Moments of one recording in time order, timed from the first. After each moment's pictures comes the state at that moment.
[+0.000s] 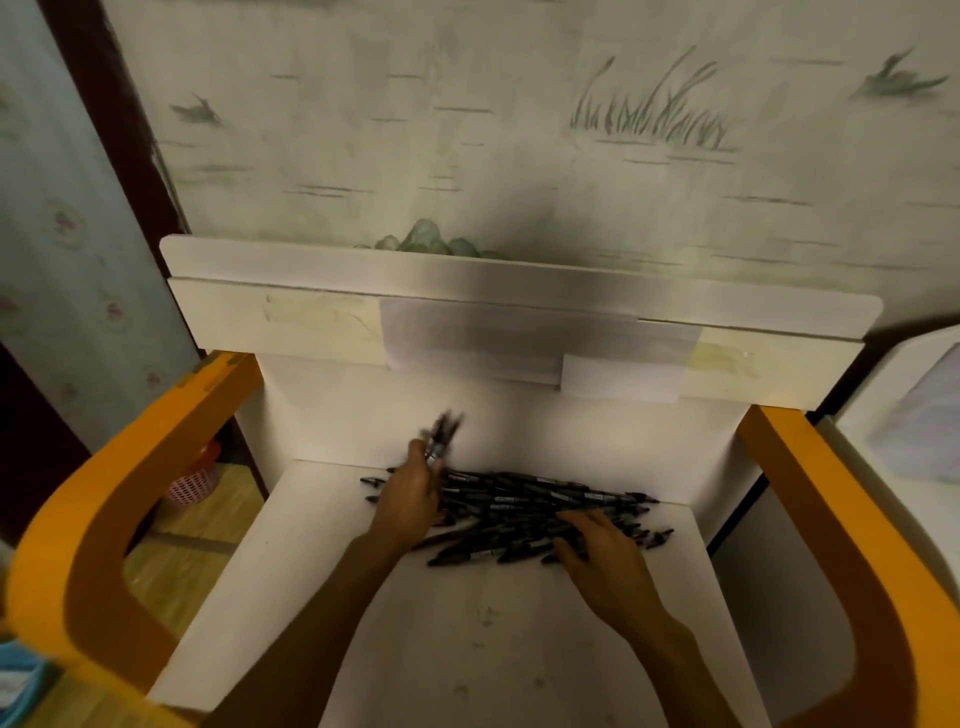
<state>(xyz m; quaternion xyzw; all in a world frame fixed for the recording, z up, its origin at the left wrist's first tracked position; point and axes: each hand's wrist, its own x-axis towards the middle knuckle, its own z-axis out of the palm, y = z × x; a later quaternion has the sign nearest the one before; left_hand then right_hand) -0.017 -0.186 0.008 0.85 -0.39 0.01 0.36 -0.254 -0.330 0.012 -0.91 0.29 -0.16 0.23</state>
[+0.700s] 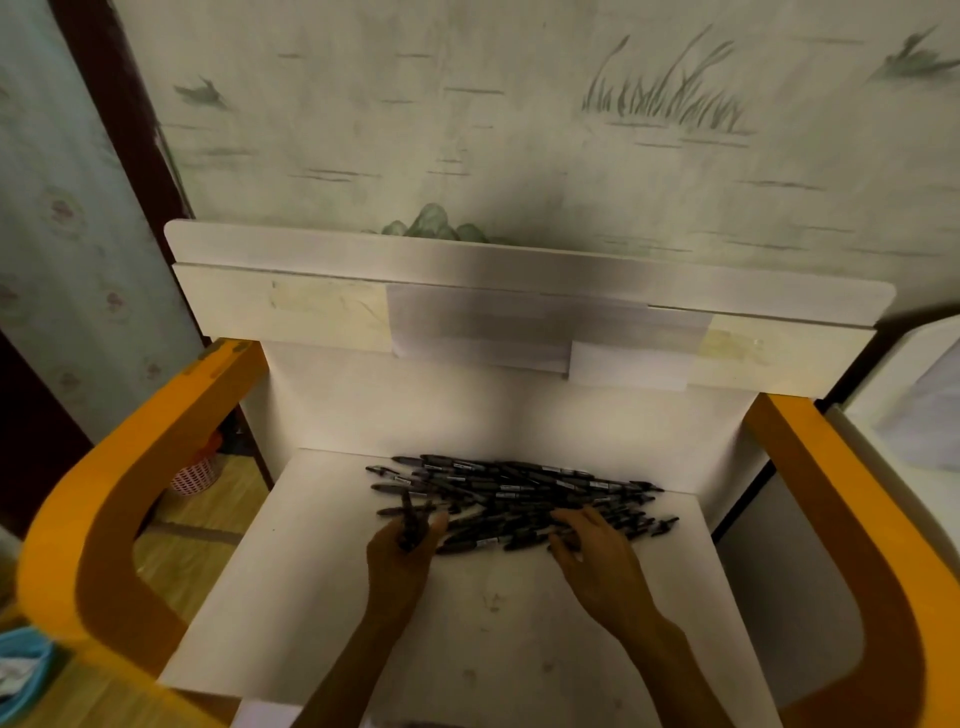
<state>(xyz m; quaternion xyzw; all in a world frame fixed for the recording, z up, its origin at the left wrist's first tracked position) -0.083 -0.135 -0.029 0.75 -0.15 -0.10 0.63 -0.249 -0.312 0.000 -0.90 0.28 -0.18 0.26</state>
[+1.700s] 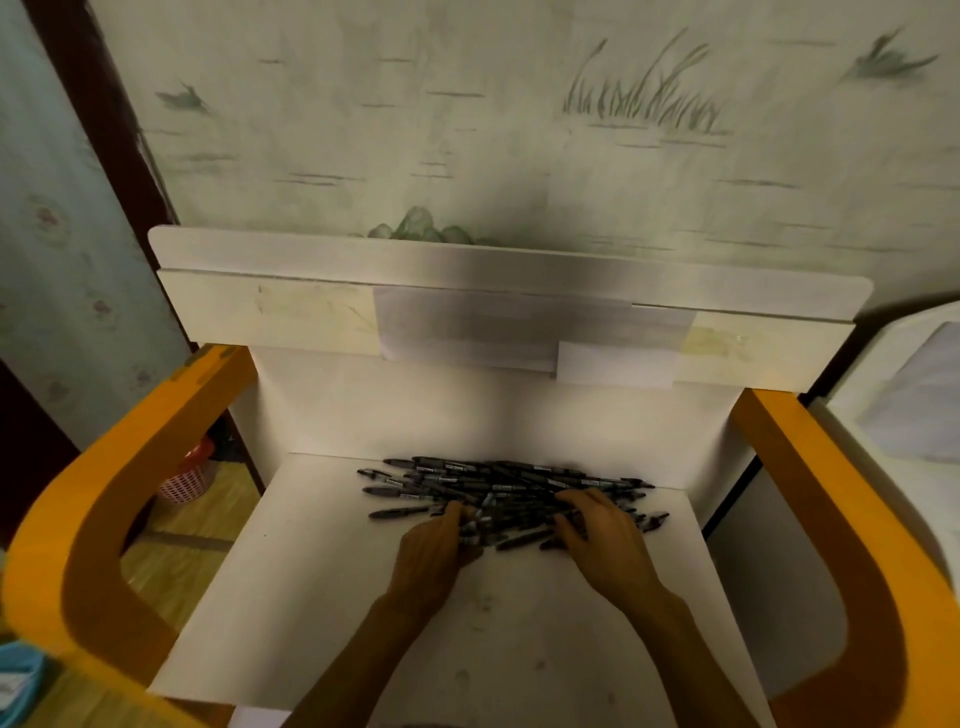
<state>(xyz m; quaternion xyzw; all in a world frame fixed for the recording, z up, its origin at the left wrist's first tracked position) -0.082 -0.163 -0.038 0.83 -0.48 0.00 0.29 -0.248 -0.332 0.019 -0.92 0.30 -0.17 0.21</state>
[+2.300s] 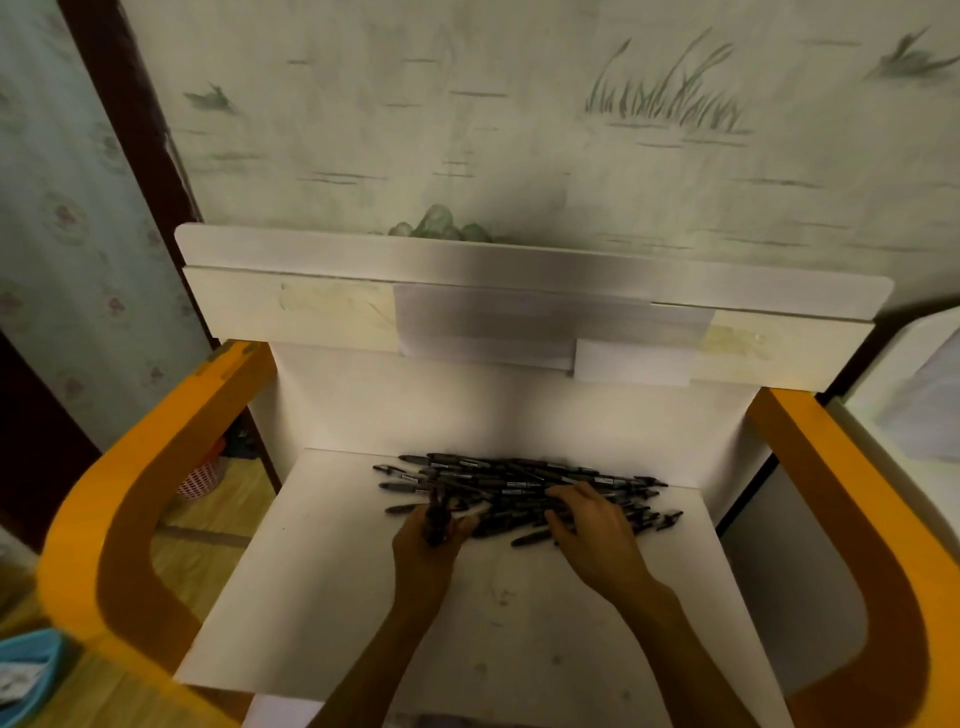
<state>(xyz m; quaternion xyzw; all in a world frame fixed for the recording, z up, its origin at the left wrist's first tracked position) -0.093 -0.144 -0.029 0.73 -0.20 -0.10 0.65 -0.227 -0.313 0.021 -0.93 0.27 -0.15 0.21</state>
